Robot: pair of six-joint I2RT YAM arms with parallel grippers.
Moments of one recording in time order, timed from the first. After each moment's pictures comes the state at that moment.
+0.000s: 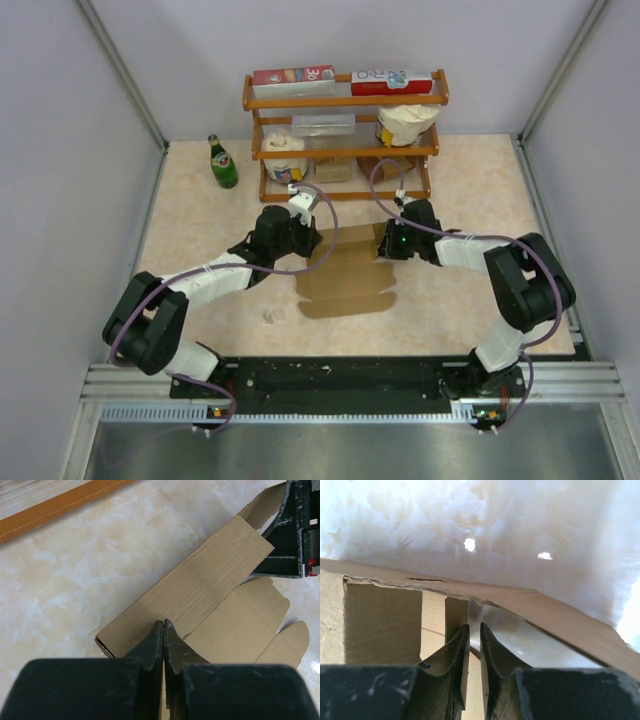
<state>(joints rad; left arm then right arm) -0.57 1.45 0.74 0.27 0.16 -0.16 0.41 1.69 0.81 0.08 -0.26 0.47</state>
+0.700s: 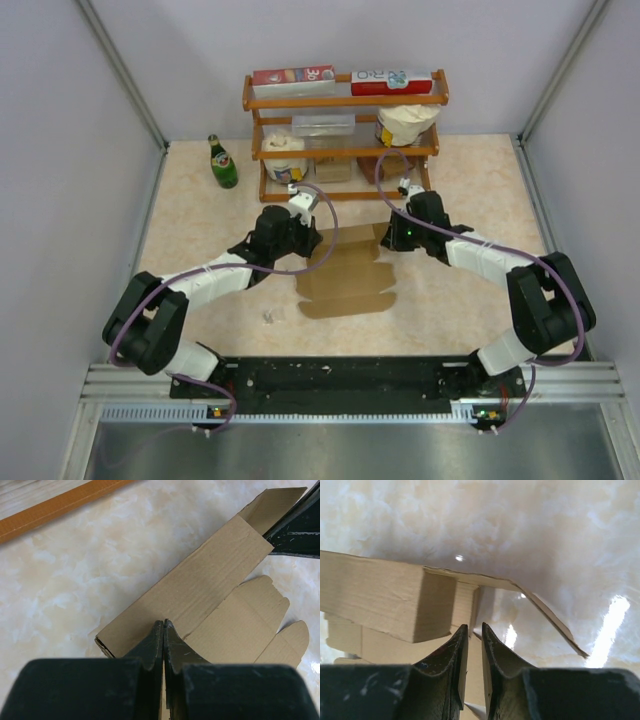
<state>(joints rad) -0.57 1.45 0.74 0.27 0.16 -0.16 0.41 1.53 0.83 -0.06 -0.17 0.38</state>
